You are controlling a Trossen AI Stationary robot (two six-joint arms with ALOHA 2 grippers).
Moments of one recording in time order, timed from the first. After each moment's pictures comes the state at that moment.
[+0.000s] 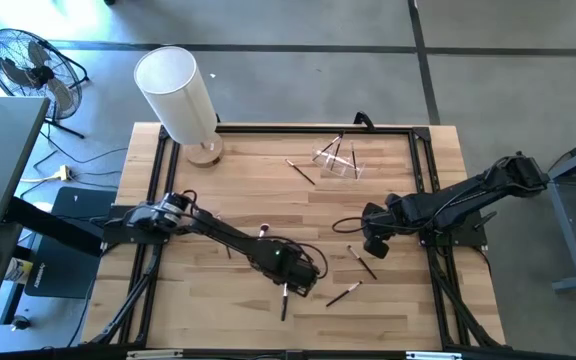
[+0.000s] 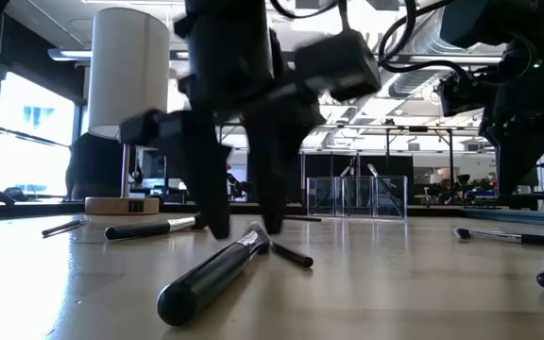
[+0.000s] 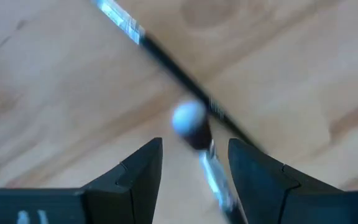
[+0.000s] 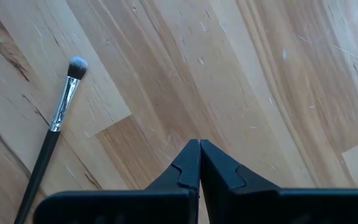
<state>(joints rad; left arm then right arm) -0.36 2.19 1.74 -0.89 0.01 -1.41 0.23 1.25 0.67 -0.85 0.18 0.73</state>
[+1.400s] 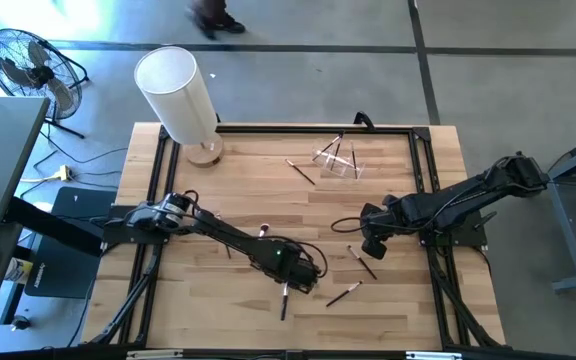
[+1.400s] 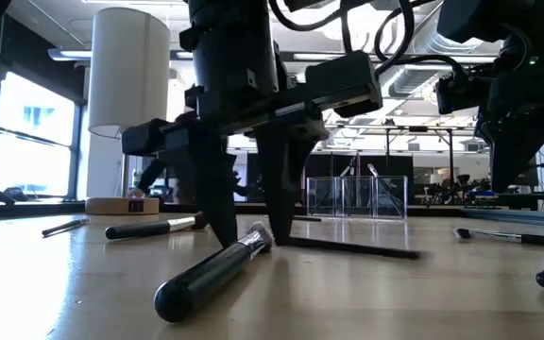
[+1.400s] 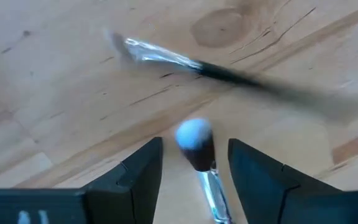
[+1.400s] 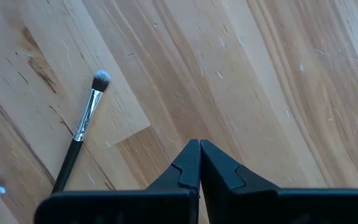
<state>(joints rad) -0.35 2.21 1.72 -0.85 -0.01 -1.47 0.23 1.25 0.67 -0.79 0.16 0.73</state>
